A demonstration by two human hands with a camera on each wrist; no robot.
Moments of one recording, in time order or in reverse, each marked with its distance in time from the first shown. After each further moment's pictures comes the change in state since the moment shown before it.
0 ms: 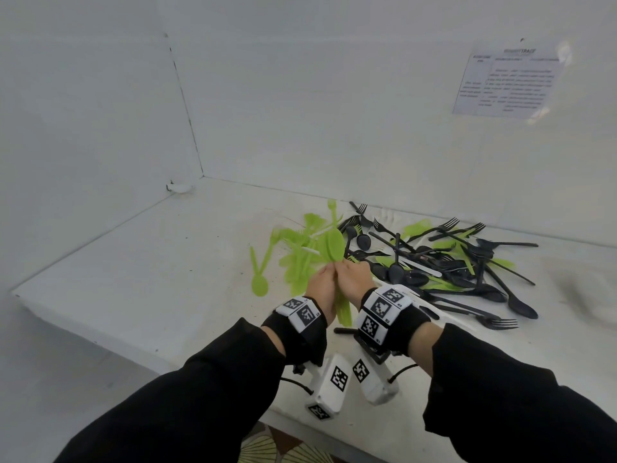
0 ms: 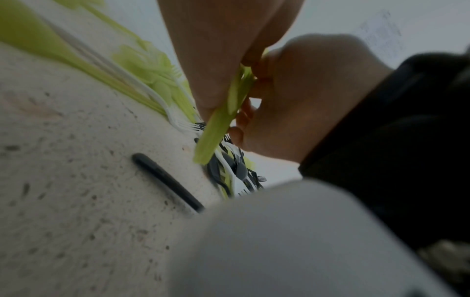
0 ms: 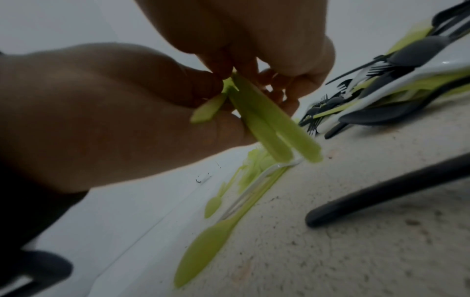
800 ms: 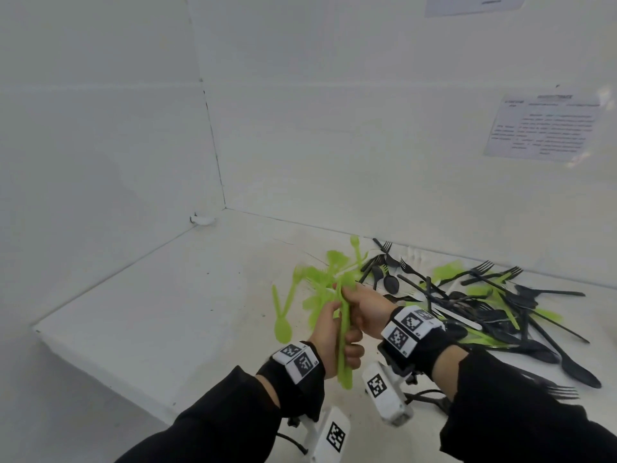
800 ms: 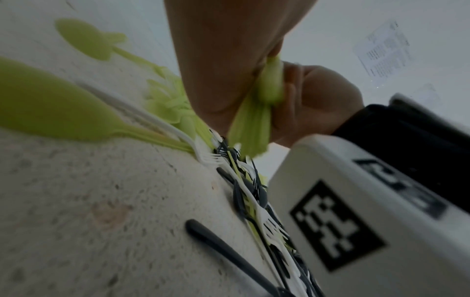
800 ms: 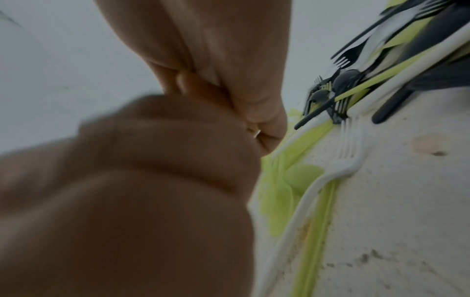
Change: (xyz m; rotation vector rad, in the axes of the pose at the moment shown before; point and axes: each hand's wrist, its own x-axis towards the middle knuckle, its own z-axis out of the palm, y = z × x) left_hand -0.003 0.034 -0.040 -0.066 -0.242 -0.267; right_hand 0.033 -0.033 0.008 0.375 -0.464 0.048
